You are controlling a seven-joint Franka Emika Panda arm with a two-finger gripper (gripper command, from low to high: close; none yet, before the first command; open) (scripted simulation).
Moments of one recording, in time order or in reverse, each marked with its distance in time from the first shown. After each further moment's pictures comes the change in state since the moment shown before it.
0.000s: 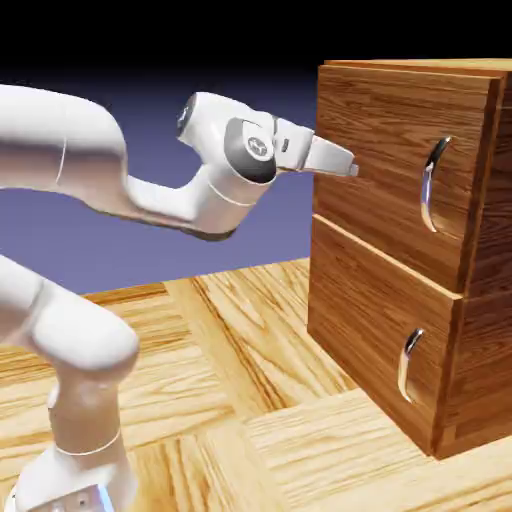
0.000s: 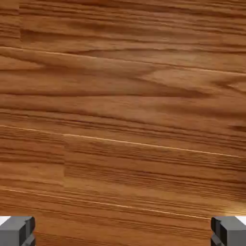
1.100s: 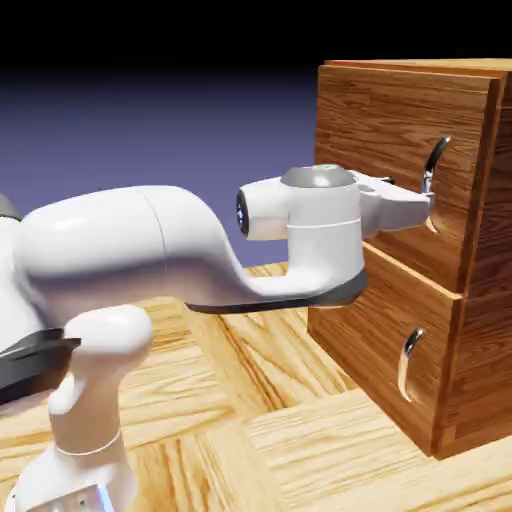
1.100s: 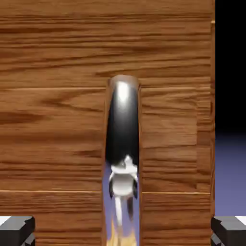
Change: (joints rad) arm 0.545 -0.202 -0.561 0.288 -1.271 -0.084 0.873
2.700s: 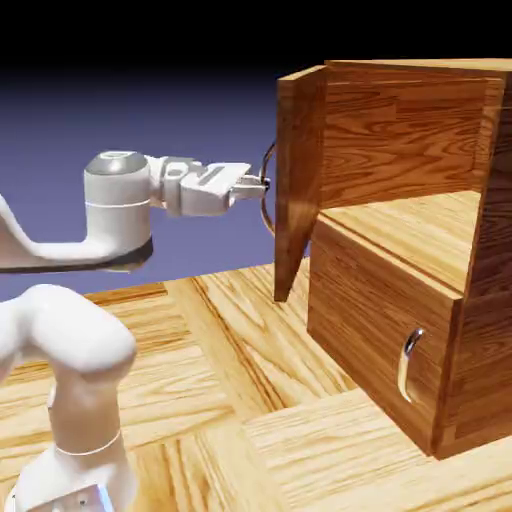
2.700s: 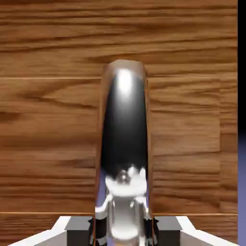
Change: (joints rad) arm -0.647 -0.308 1.243 -0.716 1.175 -0.830 -0.154
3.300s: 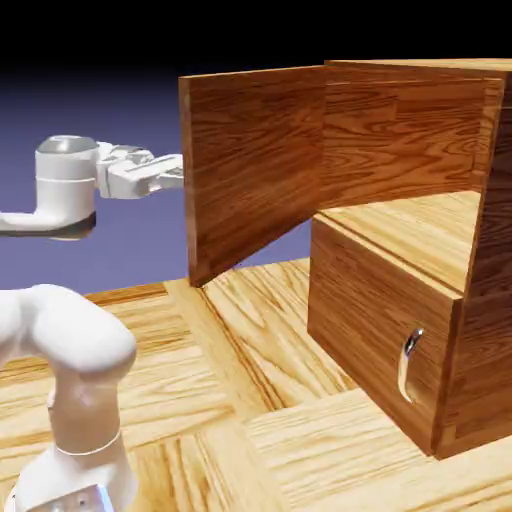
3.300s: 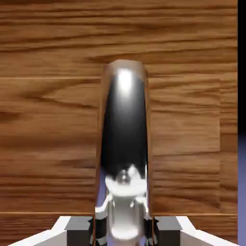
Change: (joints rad) arm -0.083 0.269 0.652 0.296 0.601 -0.544 0.068
